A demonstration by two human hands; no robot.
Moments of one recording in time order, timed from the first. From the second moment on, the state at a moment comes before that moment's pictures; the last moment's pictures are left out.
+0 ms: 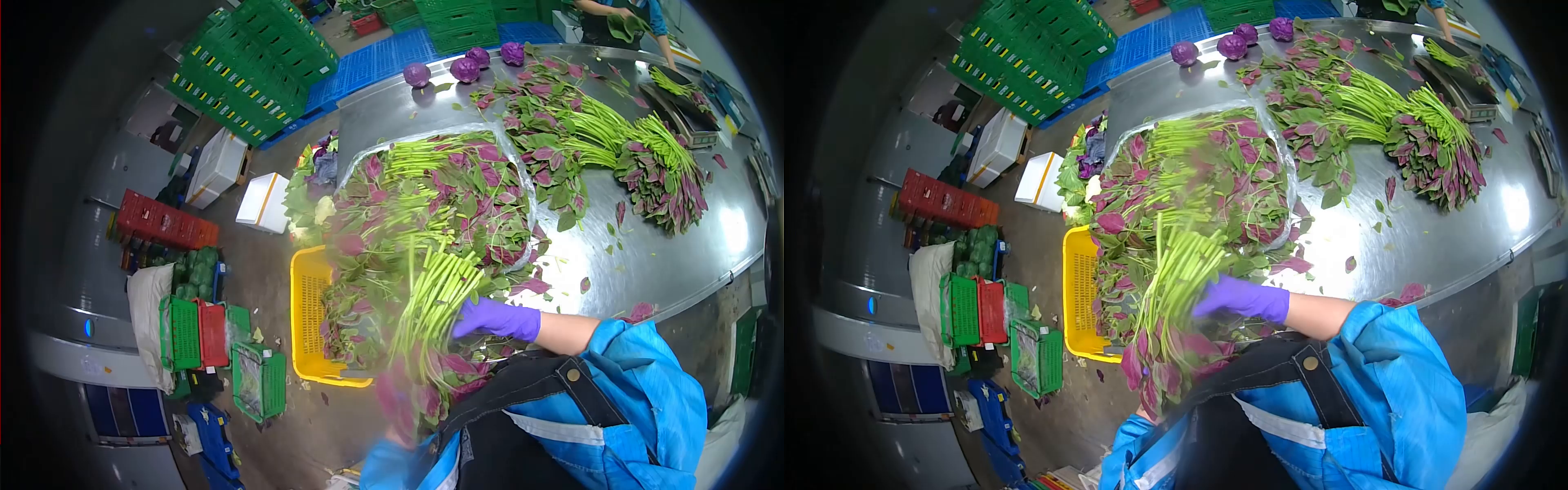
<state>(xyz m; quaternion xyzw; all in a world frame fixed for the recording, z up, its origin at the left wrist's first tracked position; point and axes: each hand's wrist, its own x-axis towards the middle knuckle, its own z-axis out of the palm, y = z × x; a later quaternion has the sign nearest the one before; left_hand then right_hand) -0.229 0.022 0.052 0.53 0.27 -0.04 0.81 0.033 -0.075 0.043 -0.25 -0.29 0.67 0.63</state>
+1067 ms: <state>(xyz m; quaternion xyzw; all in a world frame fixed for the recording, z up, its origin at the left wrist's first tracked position) -0.208 0.051 0.061 0.54 0.25 -0.03 0.81 0.104 -0.040 -0.040 -0.61 -0.44 0.14 0.64</state>
